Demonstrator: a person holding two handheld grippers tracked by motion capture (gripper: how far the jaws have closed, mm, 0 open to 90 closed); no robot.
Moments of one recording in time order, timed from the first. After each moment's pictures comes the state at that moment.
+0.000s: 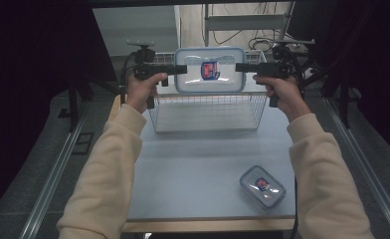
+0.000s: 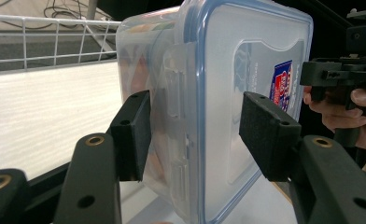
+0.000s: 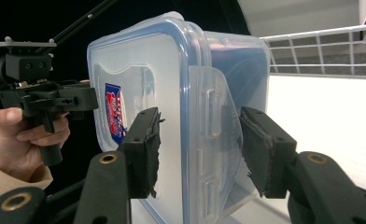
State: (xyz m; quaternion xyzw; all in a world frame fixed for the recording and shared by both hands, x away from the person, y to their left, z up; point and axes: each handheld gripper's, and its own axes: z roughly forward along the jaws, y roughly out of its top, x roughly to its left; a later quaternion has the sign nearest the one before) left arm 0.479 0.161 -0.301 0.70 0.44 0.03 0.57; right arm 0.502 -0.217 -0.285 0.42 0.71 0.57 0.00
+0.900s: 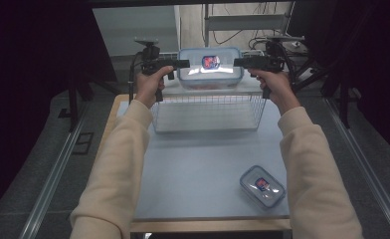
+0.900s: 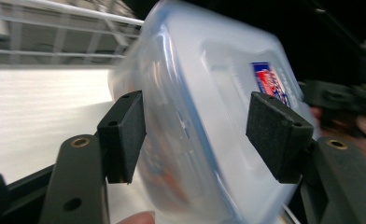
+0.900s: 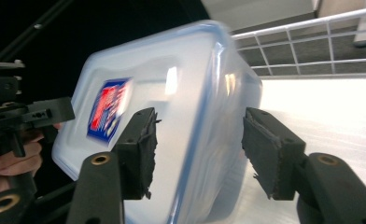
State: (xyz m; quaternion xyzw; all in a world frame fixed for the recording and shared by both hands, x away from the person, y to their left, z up) left arm 0.524 0.154 -0.323 0.65 0.52 0.02 0.56; right arm 0.545 -0.207 -0.300 0.50 0.69 0.53 0.01
